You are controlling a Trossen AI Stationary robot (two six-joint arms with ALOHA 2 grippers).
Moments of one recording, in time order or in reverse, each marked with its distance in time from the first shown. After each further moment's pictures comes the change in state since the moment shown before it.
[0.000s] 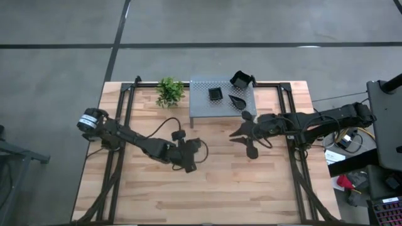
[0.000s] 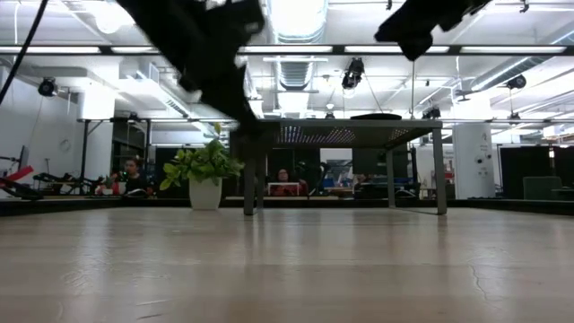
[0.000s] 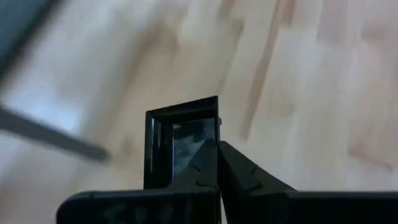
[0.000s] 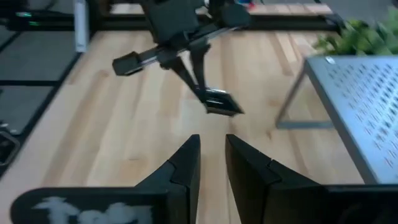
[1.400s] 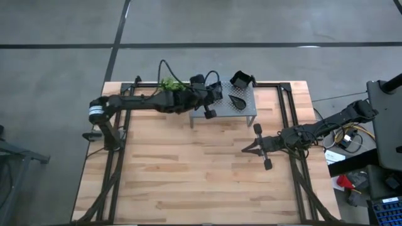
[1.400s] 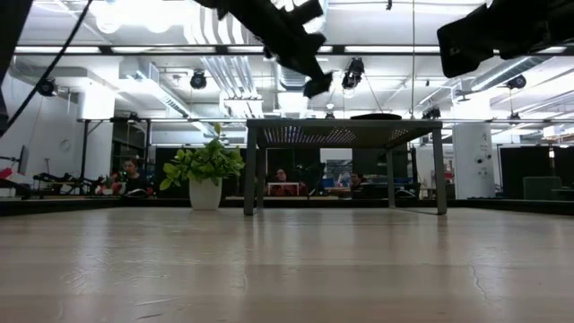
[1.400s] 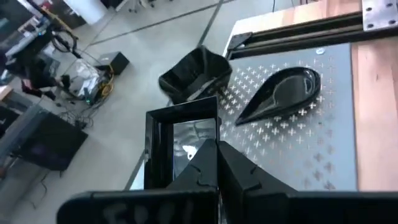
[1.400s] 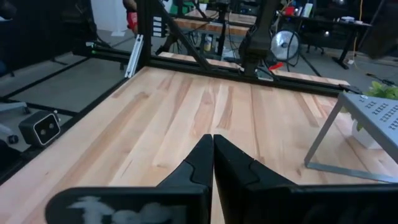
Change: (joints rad) left arm 0.510 0.066 0.421 0.154 0.151 0.749; right arm 0.218 -0.291 -0.498 0.527 0.090 -0.128
